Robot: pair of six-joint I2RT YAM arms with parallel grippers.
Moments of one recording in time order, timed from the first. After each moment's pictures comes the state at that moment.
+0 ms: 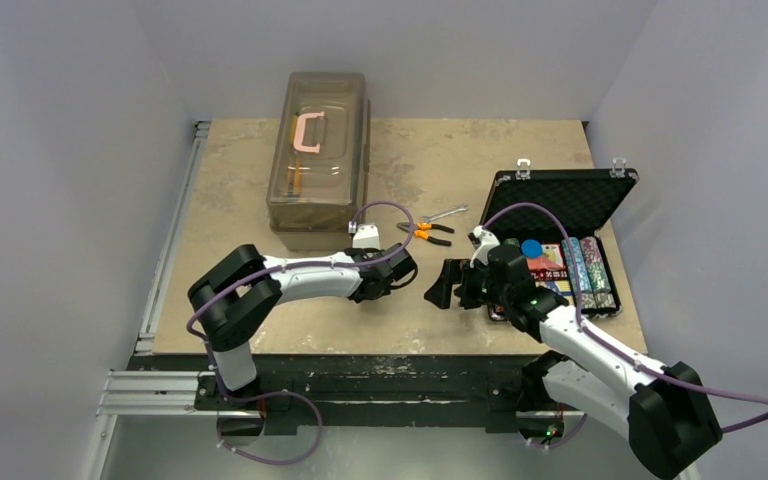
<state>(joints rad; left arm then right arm) -0.98 1.78 1.06 -0.56 -0.58 -1.10 0.51 0.94 0.40 -0.10 -0.27 0.54</state>
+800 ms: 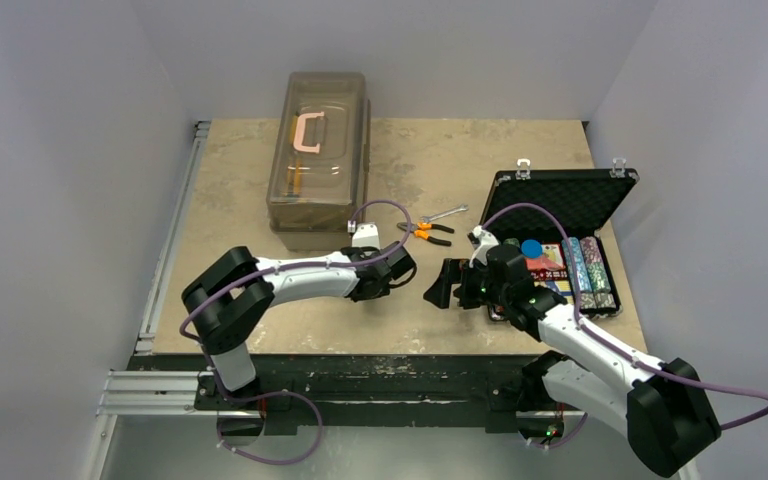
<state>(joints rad) -0.98 1.76 1.06 -0.57 -0.55 -1.09 0.51 0.96 0.40 -0.09 -0.28 0.55</state>
